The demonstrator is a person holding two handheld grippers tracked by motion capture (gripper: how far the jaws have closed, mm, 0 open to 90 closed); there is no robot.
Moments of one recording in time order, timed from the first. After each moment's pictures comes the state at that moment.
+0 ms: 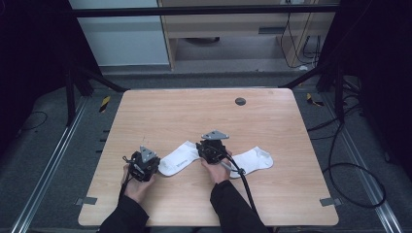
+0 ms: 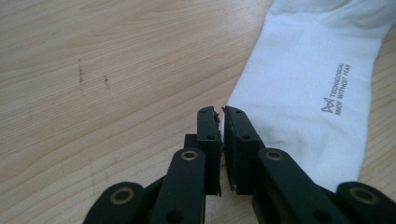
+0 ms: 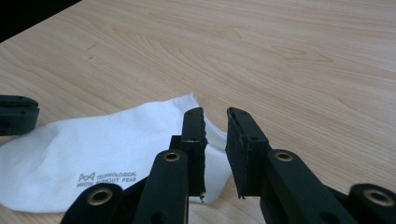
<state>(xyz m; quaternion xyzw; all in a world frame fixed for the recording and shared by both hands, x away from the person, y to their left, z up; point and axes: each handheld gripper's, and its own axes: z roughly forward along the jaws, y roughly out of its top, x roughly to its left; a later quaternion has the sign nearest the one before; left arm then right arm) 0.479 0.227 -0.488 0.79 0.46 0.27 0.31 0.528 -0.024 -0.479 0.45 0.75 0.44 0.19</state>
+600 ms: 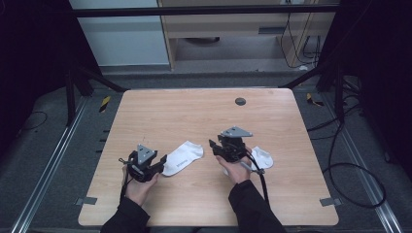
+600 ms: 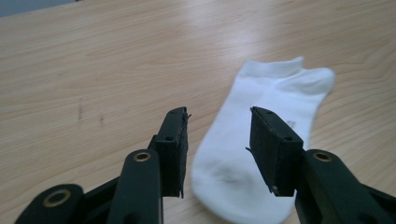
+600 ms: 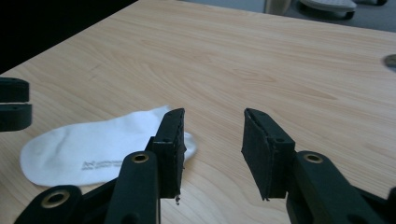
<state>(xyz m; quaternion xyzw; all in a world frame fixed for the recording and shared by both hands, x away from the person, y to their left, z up) 0.461 0.208 -0.459 0.76 0.45 0.27 0.39 0.509 -0.086 -0.439 0.44 0.74 0.46 0.21</state>
